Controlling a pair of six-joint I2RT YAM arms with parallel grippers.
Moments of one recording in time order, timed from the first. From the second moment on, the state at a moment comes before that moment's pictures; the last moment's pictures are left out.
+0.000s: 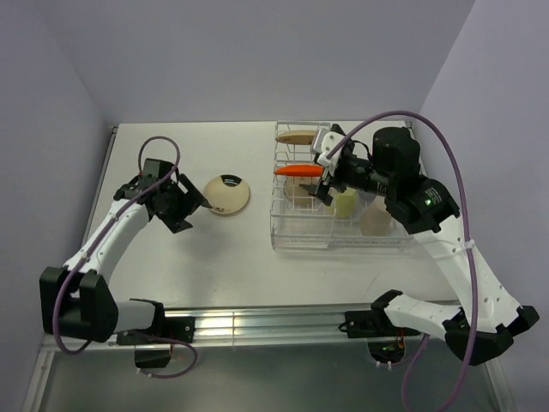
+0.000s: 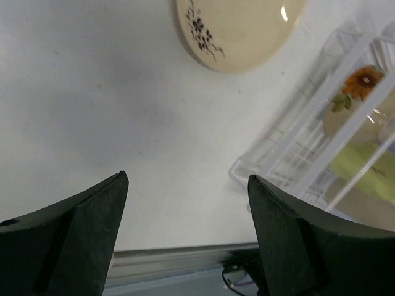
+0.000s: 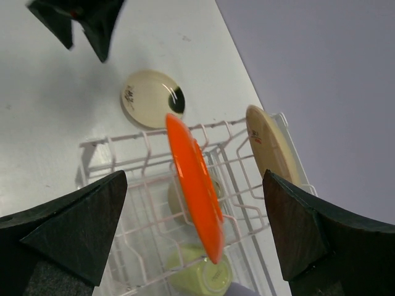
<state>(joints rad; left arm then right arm) -0.18 1.25 1.00 -0.76 0.18 -0.92 0.51 1.10 1.44 -0.66 -0.44 -0.64</state>
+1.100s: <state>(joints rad) -0.18 1.93 1.28 -0.51 0.05 -0.88 0.91 0.97 1.89 -0.92 0.17 0.10</state>
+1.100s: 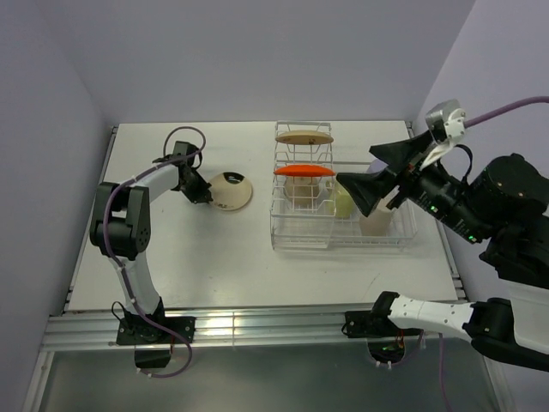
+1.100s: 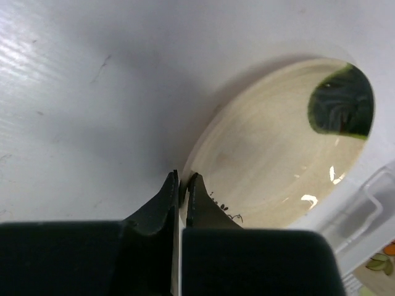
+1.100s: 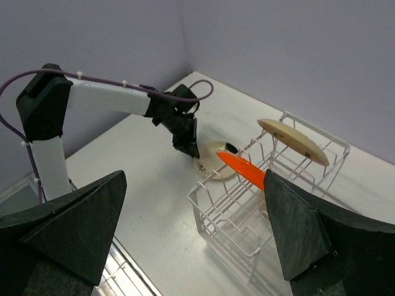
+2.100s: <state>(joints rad) -0.16 0.79 1.39 -0.96 0.12 -0.91 0.91 1.53 2.23 -0.99 -0.16 0.41</state>
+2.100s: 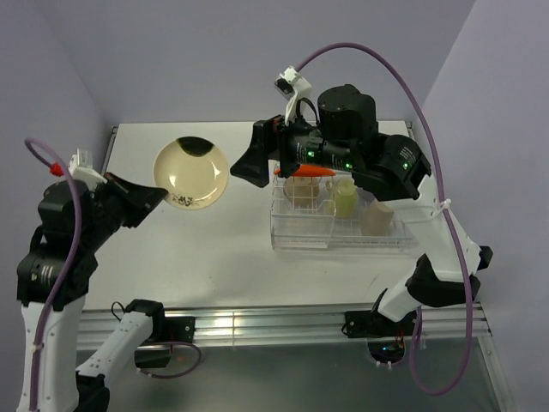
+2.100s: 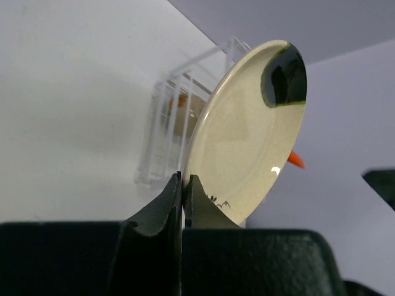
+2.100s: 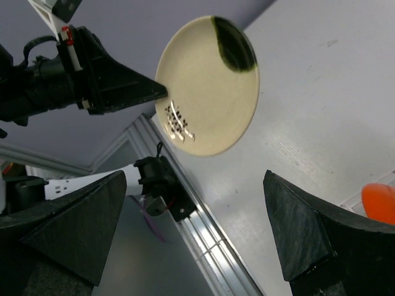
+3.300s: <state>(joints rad) -0.16 0.64 1.29 -0.91 0.45 -0.98 0.91 1.37 1.81 -0.79 -0.25 0.29</state>
